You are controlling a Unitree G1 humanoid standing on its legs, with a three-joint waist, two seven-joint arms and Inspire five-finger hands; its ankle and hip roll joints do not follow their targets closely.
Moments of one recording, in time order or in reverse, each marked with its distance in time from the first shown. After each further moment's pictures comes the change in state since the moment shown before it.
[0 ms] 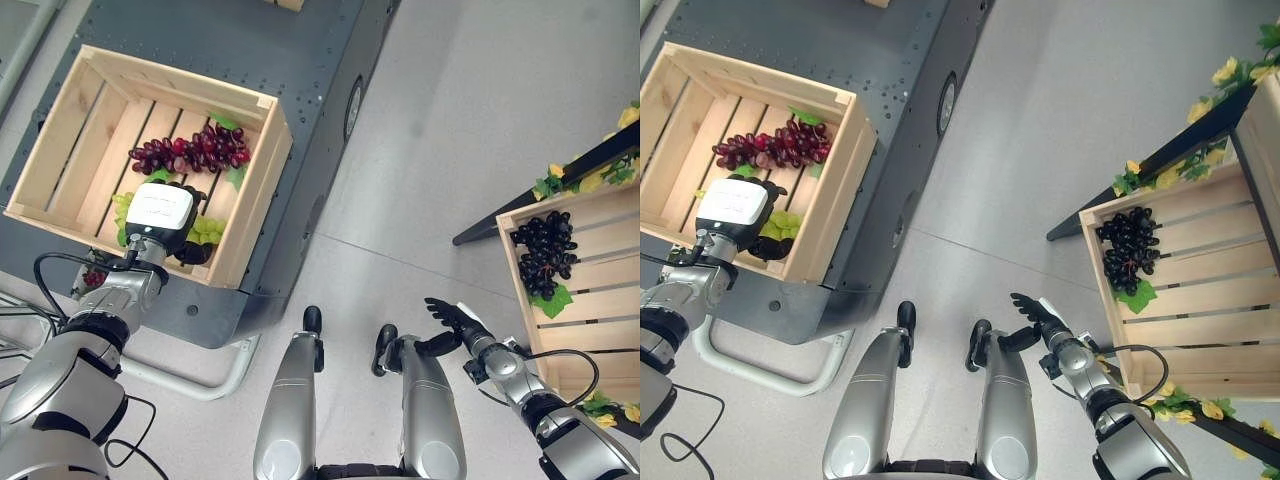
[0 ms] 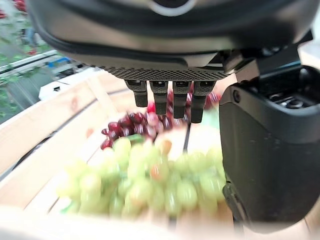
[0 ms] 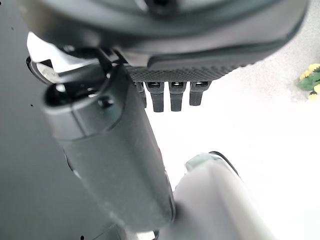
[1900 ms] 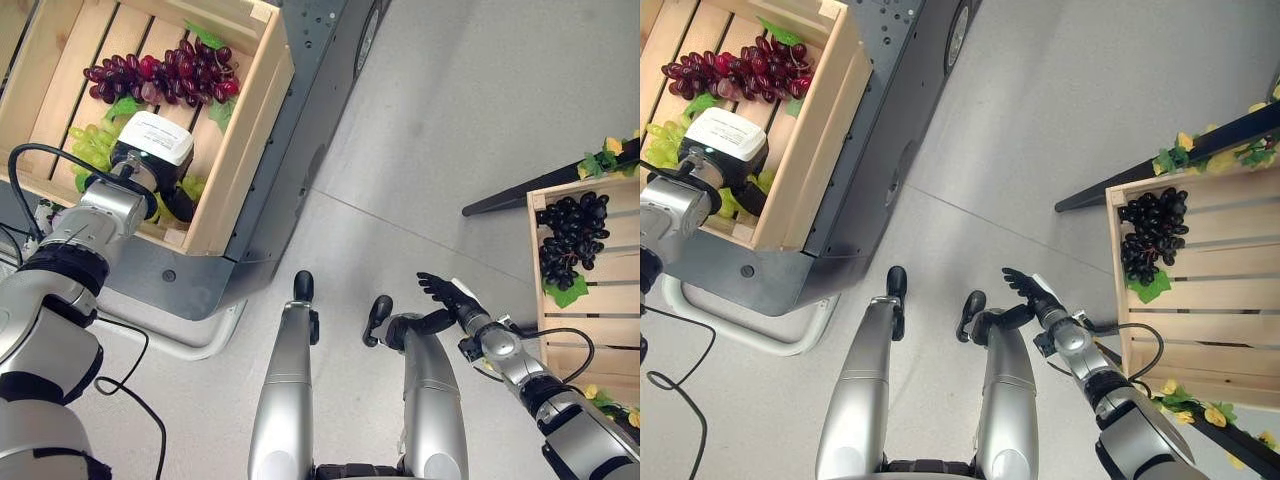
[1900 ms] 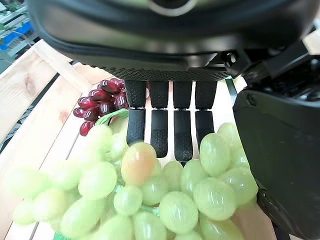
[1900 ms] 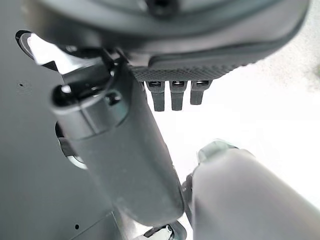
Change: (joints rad) left arm -0.317 0.103 -0.147 -0.110 0.113 0.052 -0.360; right arm -0.059 -0.021 0.044 -0.077 0.094 -0.016 0.005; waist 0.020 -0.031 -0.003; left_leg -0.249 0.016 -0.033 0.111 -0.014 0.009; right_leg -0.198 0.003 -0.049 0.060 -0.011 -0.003
